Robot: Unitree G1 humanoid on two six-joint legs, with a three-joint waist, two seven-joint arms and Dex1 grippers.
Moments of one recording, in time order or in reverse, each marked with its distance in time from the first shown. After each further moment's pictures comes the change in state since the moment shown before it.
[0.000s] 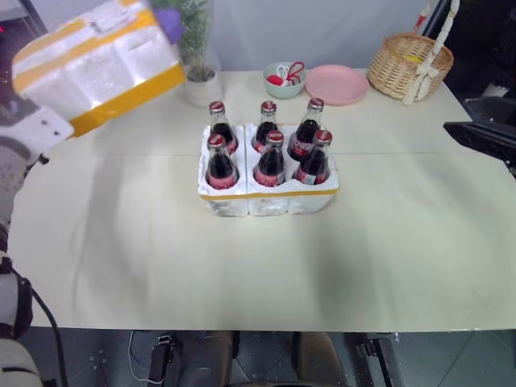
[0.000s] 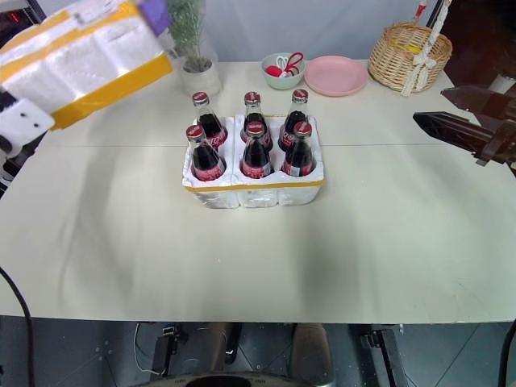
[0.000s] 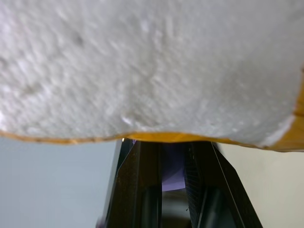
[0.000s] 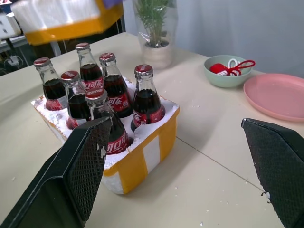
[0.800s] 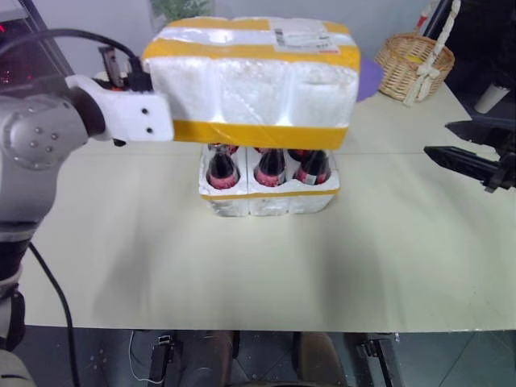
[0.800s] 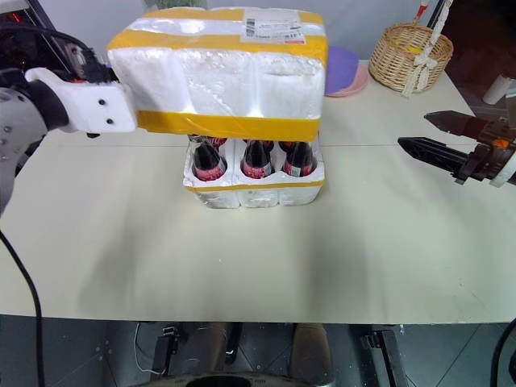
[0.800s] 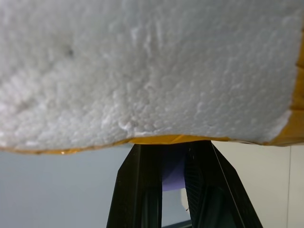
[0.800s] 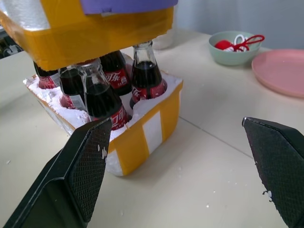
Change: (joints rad) left arm 0.097 0.014 -0.030 -1.086 0.028 0.475 -0.545; right arm 0.084 0.058 0.053 0.005 -0.057 -0.087 0.021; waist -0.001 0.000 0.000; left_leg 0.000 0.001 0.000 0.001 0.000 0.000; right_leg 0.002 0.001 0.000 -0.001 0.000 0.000
